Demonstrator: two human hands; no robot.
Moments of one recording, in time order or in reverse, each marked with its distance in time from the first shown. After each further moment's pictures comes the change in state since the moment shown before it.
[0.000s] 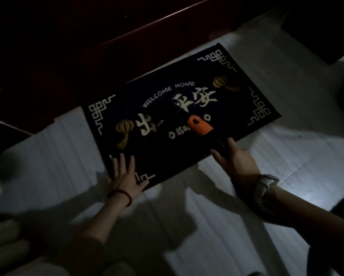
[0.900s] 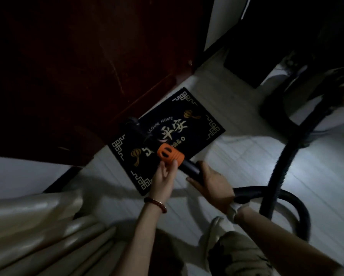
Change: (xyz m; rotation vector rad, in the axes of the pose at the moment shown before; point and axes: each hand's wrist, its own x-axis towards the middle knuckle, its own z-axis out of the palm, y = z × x) left_hand -0.279 0.179 -0.307 -1.238 -0.208 0.027; right_hand -0.160 -0.156 -0.271 0.197 -0.135 -0.016
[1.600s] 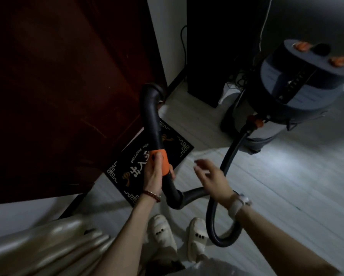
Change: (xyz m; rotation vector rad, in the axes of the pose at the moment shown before) left_hand -0.123 0.230 0.180 -0.025 -0.035 0.203; right_hand -0.089 0.001 -0.290 0.571 0.181 0.193
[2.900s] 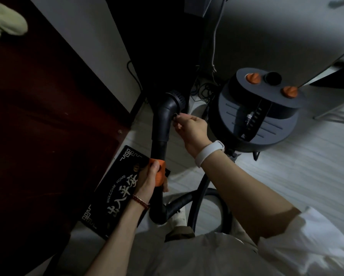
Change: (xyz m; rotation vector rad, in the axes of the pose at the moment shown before) left_hand 0.184 0.072 0.135 0.216 -0.281 -0.179; right_hand 0.261 -0.106 -0.169 1.071 0.437 0.322
